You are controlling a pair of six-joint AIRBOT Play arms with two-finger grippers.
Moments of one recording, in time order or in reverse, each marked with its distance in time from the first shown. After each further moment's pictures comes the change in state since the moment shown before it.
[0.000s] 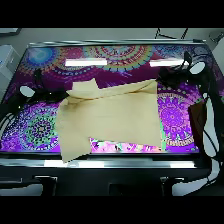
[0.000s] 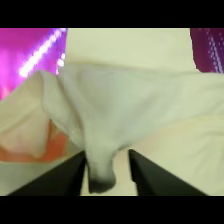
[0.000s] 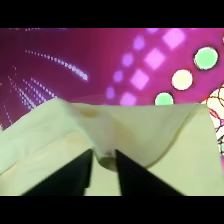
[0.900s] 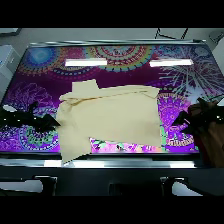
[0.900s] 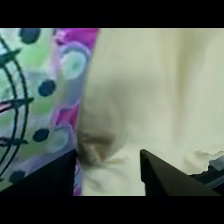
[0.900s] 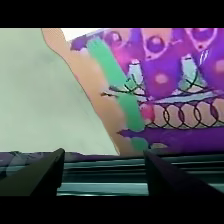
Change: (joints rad) left arm 0.361 -0.072 -0.210 -0.043 -0.515 0.306; right arm -0.318 0.363 -0.587 -0.178 0.481 -0.160
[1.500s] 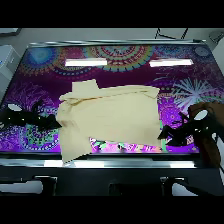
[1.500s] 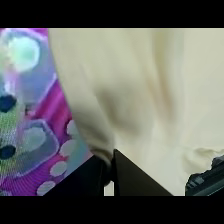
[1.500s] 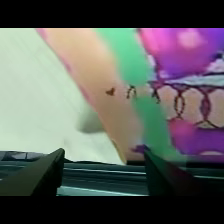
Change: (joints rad) left arm -0.070 0.039 -0.017 -0.018 0.022 0.018; right arm 0.153 0.013 -0.300 0.028 -0.182 0.005
